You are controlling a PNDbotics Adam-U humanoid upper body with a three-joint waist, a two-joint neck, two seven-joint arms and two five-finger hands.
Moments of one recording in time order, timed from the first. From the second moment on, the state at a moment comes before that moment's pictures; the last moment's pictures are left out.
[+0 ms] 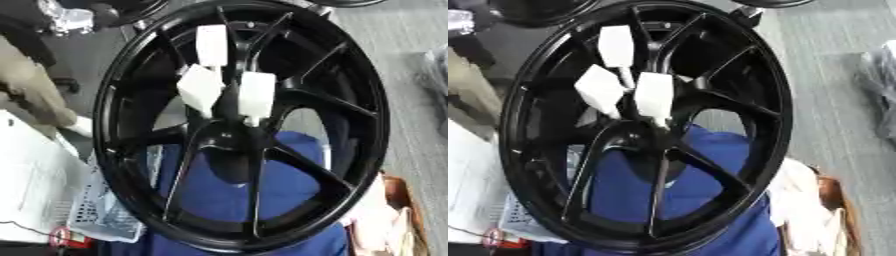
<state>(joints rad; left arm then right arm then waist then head) -1.02 0.91 -0.38 -1.68 -0.19 0.08 -0.70 -0.42 -0.78 0.00 -1.97 -0.26 0.13 -0.42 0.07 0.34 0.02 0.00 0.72</state>
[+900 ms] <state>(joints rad) -1.13 0.77 -0.45 -1.51 -0.15 0.11 -0.82 -0.44 -0.77 0.01 -1.96 -0.26 0.13 -0.41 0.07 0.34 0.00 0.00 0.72</state>
